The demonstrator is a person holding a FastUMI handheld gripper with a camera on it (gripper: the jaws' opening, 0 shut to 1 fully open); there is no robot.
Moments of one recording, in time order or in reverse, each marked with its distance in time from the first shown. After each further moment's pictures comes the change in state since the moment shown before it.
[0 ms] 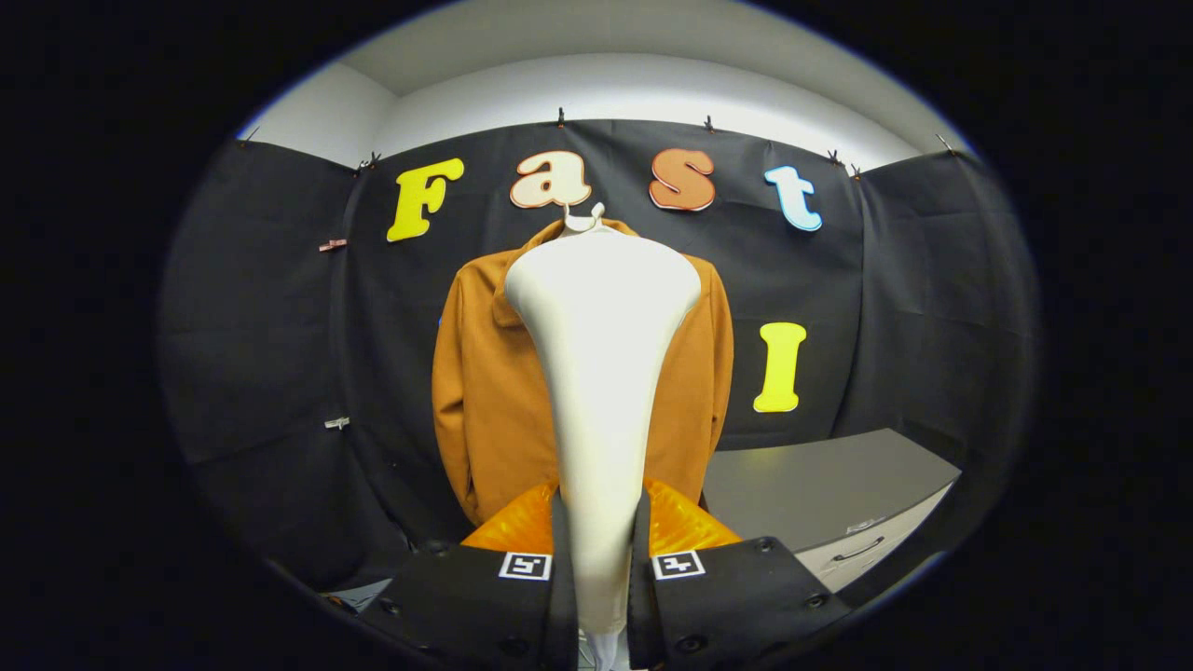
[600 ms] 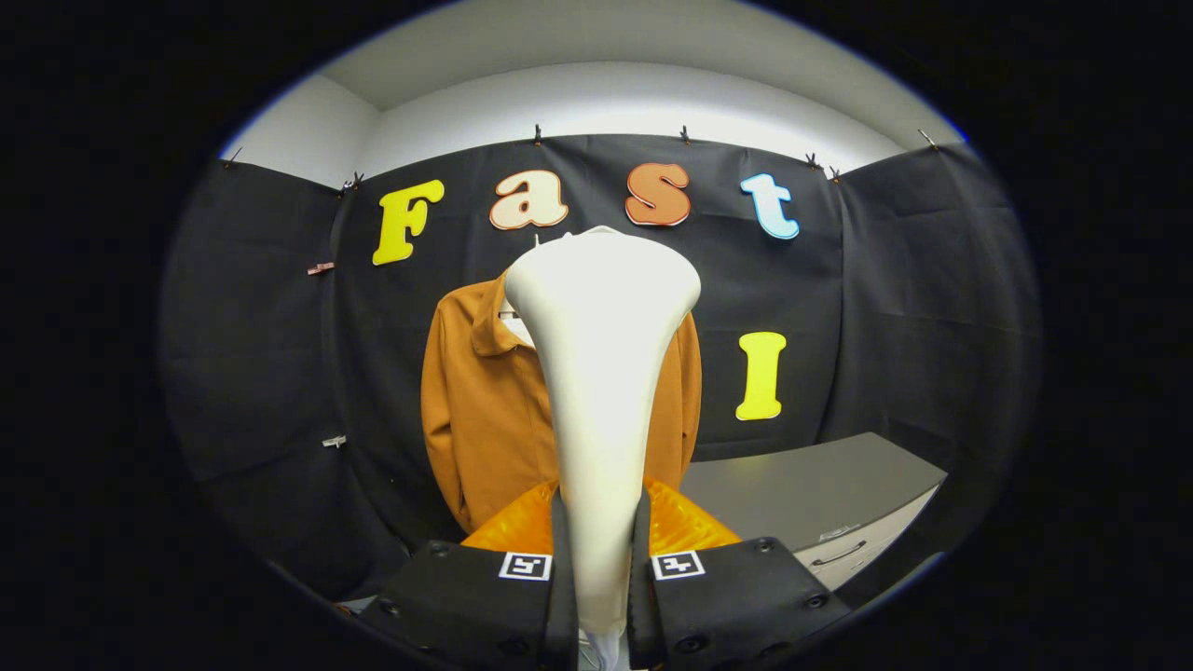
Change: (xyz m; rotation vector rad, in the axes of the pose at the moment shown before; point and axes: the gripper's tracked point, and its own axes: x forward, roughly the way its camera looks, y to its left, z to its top) arm -0.009 -0.028 0.020 0.027 -0.017 -0.024
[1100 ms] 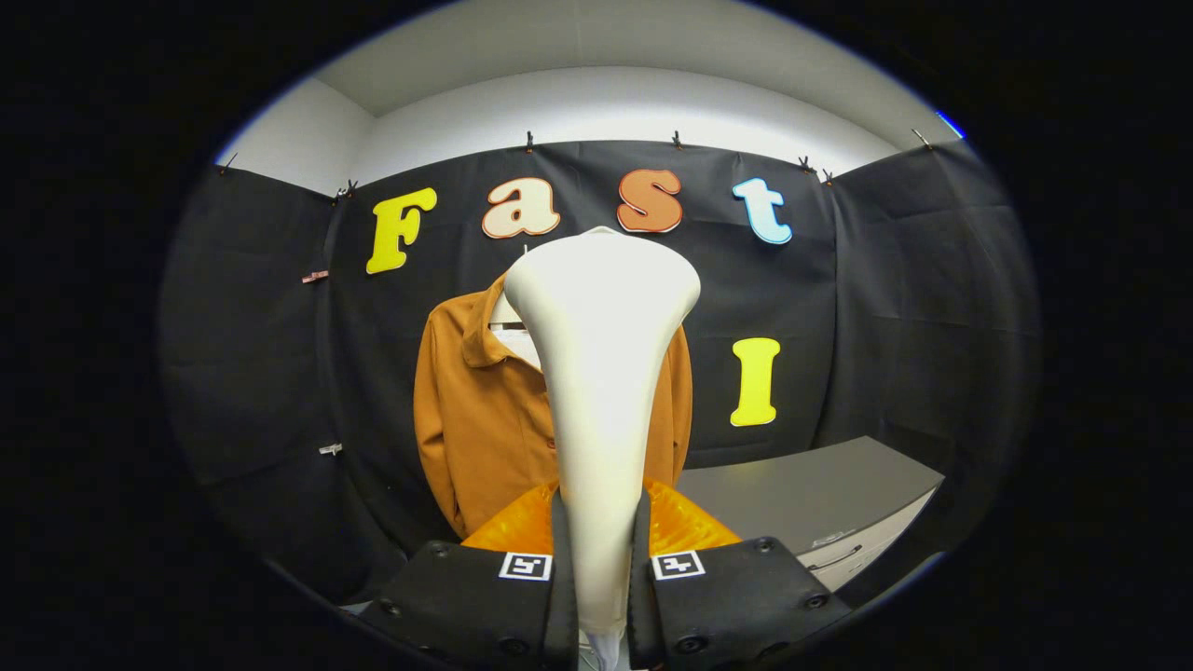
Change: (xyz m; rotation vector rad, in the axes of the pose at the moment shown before) arm 0.001 -0.011 0.012 0.009 -0.024 -0.015
